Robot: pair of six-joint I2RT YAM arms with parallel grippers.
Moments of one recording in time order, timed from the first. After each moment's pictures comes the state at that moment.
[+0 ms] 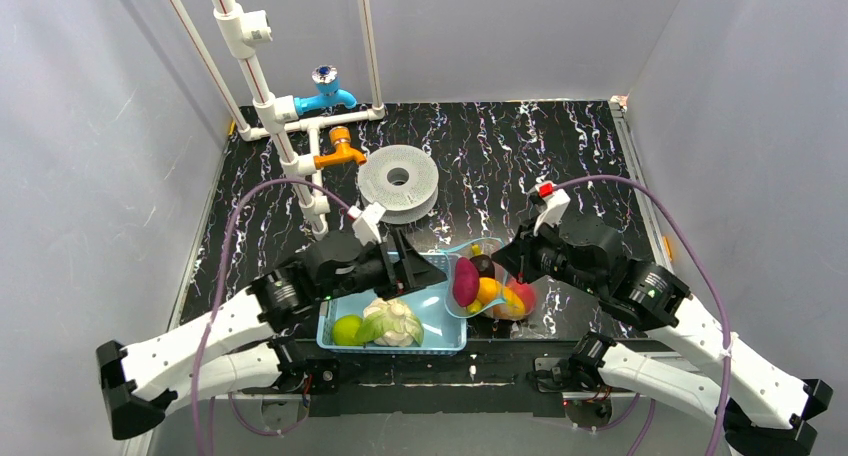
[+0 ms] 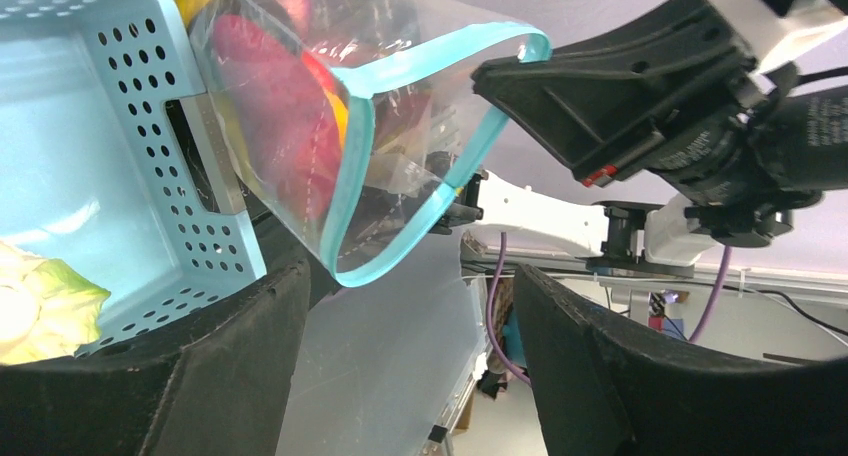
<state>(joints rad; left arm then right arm) -1.02 0.80 0.78 -0.35 0.08 -1.17 0.91 0.69 0.93 -0.67 0.06 0.48</state>
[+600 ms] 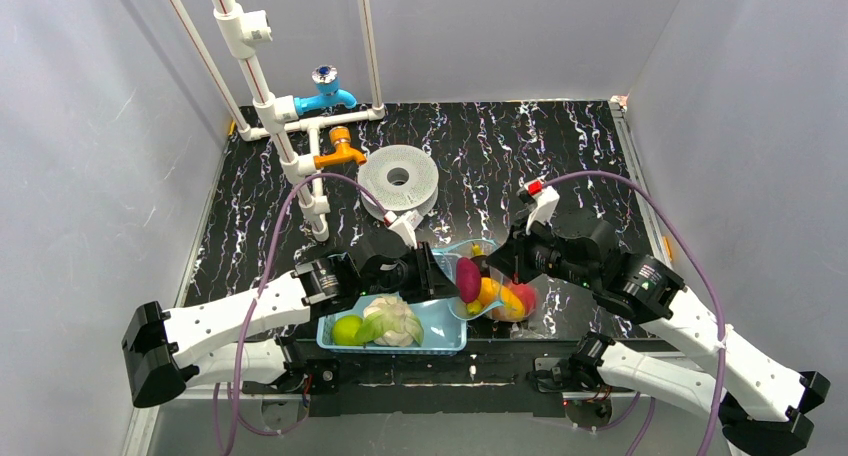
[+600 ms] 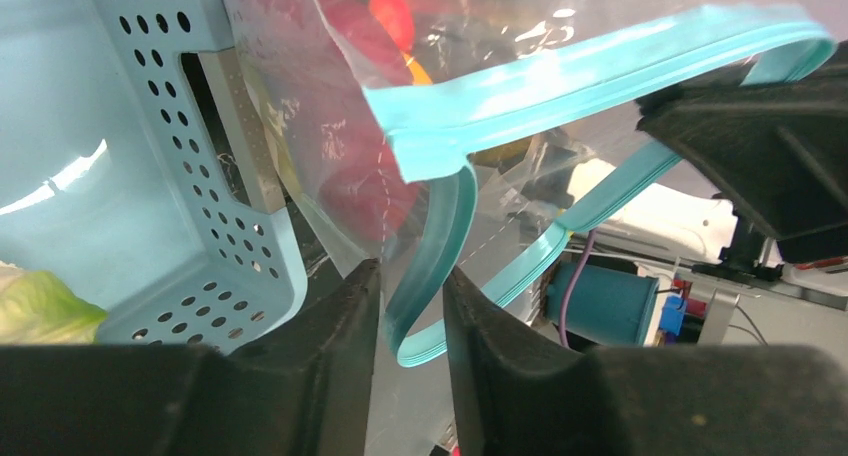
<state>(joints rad) -1.09 1.07 0.80 -0.27 0.10 -1.16 0.91 0.75 0.97 -0.70 -0.01 0.47</state>
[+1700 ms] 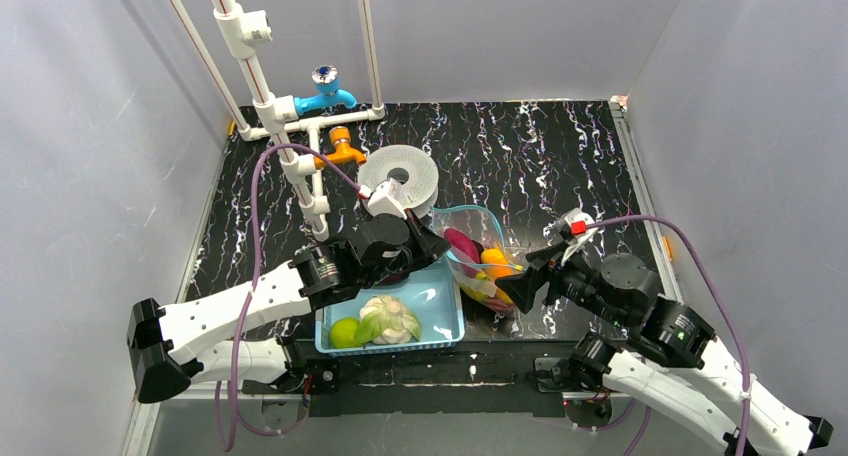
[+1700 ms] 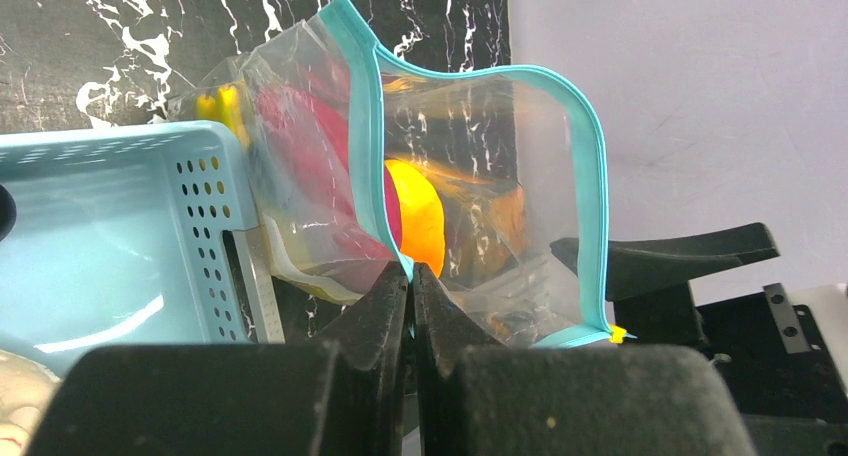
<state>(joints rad) -1.09 1.11 0.97 -0.34 -0.34 -1.14 0.91 0.36 0.71 -0.60 0.06 0.34</state>
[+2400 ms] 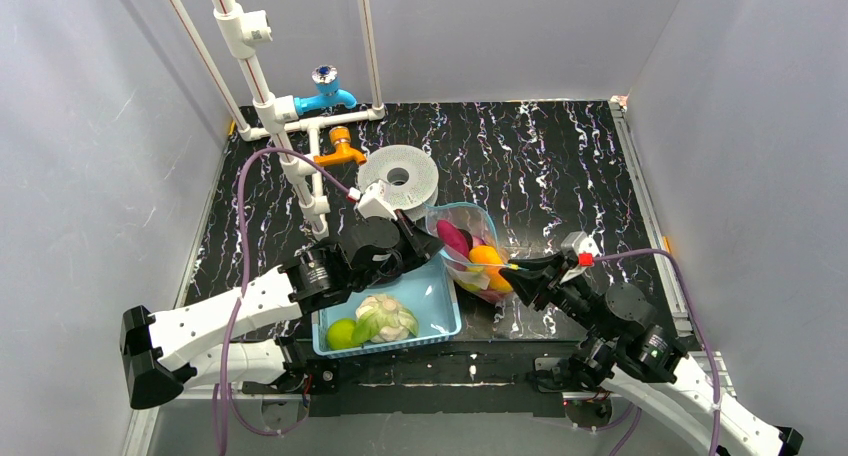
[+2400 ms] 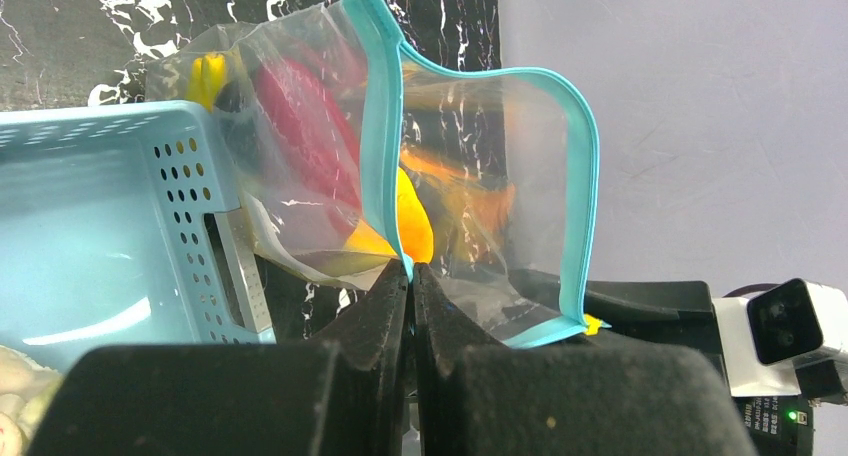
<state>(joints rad) -1.10 1.05 0.94 -0.34 -0.36 -1.16 0.91 0.11 0.37 -0.23 0.03 0.22</state>
